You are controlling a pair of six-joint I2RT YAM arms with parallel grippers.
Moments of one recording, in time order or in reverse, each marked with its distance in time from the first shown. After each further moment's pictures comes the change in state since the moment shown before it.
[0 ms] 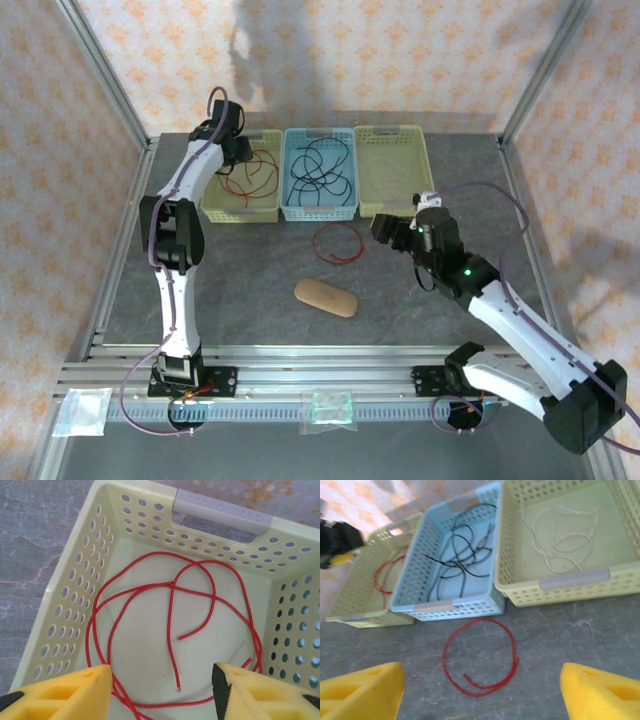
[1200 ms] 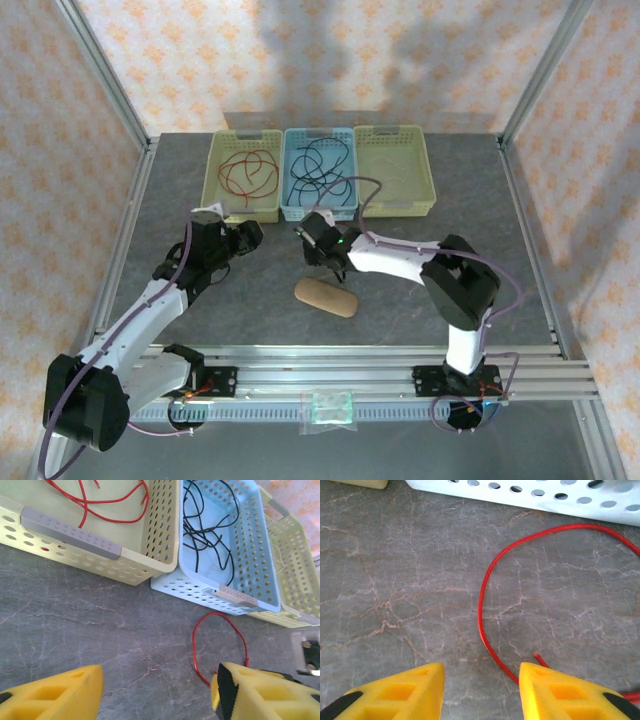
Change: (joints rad) left arm -0.198 -1.177 -1.396 0.544 0.244 -0.320; right arm 0.336 0.896 0.438 -0.035 0.132 0.019
